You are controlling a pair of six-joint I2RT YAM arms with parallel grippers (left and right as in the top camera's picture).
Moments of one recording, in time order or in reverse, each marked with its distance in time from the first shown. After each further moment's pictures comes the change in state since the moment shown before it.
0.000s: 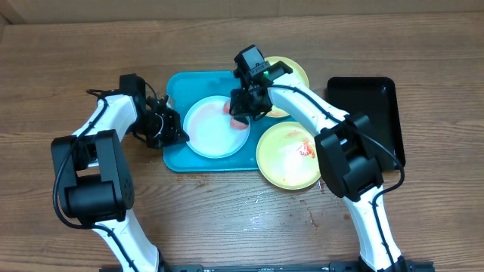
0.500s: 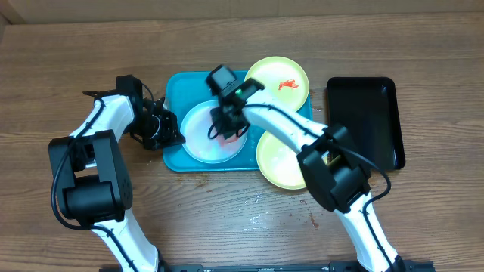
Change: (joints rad) left arm 0.012 0.000 0.000 -0.014 -0.026 0.000; right arm 0.171 -0.005 -0.016 -0.006 0.137 -0.006
